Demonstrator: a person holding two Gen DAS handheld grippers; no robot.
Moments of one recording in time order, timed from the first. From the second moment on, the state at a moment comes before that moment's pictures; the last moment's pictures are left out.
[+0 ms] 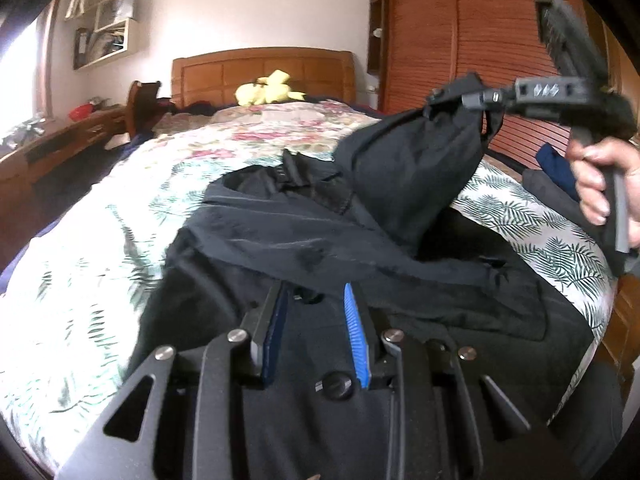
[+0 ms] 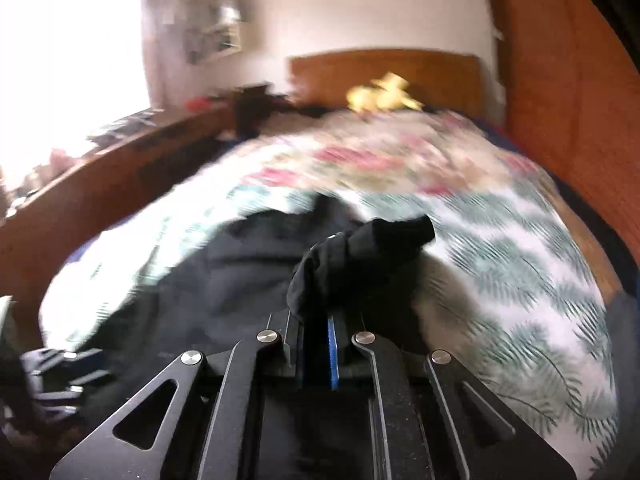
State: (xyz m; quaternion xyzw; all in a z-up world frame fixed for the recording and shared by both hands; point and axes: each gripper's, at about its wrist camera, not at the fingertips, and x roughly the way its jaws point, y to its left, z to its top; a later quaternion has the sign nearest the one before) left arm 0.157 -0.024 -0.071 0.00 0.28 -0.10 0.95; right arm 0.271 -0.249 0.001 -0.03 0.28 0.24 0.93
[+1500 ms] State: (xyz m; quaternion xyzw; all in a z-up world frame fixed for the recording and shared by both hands) left arm 0.178 -0.168 -0.067 0.10 0.35 -0.20 0.91; right arm 0.188 -0.344 -0.128 0.01 0.36 0.17 0.92
